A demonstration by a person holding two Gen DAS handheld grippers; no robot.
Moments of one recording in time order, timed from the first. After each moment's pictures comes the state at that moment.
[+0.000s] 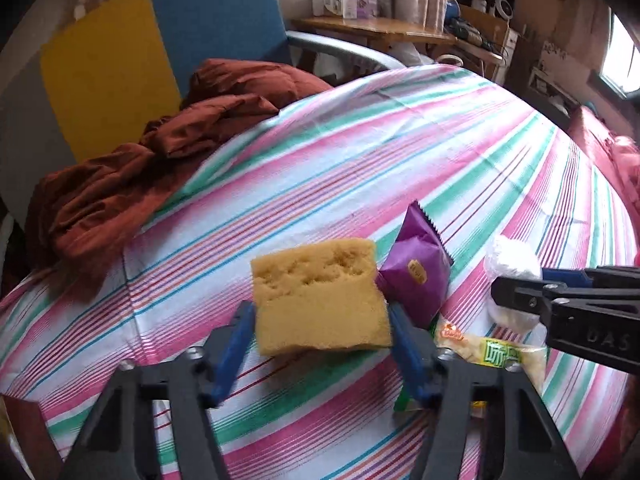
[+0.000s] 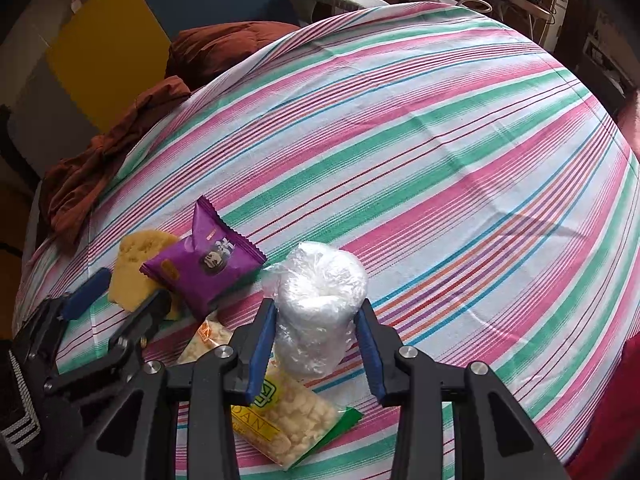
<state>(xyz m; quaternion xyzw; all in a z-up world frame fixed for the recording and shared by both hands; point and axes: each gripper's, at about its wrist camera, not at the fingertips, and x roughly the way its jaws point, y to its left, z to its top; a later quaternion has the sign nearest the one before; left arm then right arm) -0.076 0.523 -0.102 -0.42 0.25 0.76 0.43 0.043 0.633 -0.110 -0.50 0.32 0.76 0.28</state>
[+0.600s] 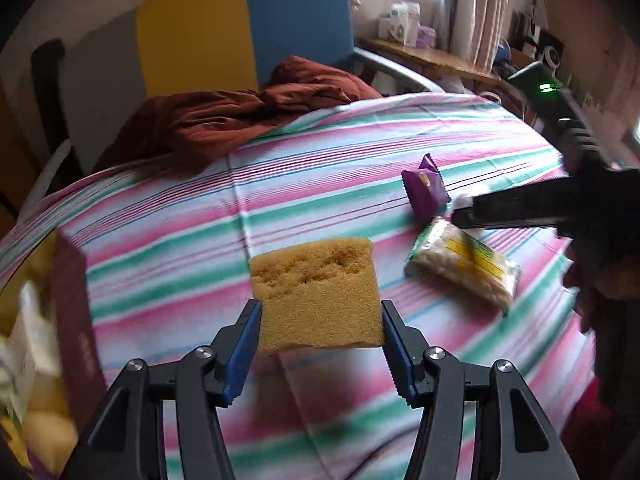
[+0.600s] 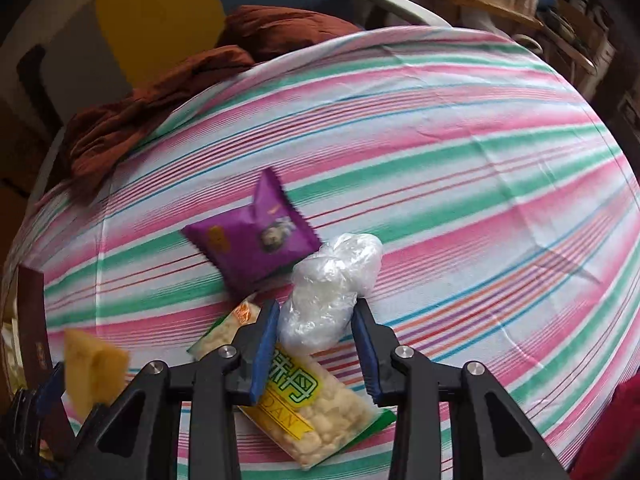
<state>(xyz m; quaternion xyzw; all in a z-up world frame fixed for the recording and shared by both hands) -0.008 0.392 -0.073 -0.42 0.17 0.82 0.35 0.018 0.598 -0.107 -0.52 0.24 0.79 0.22</state>
